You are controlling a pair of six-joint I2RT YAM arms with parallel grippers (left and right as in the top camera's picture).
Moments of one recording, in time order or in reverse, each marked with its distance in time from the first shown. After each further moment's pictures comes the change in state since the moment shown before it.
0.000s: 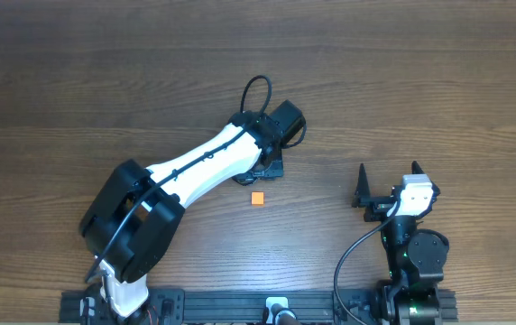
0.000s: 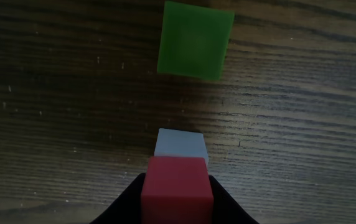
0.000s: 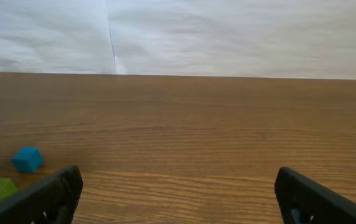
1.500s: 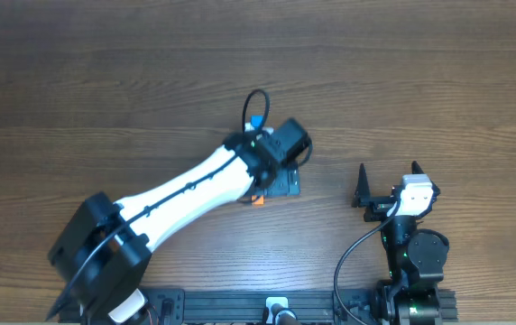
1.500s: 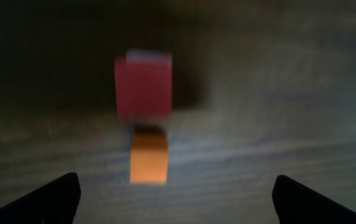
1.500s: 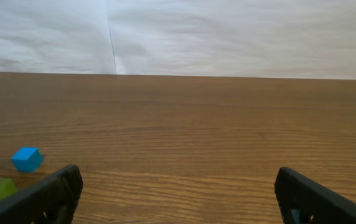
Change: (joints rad) left arm -0.105 -0.194 -0.125 0.014 0.035 -0.100; right arm 0.000 0.000 0.000 0.000 0.000 0.000
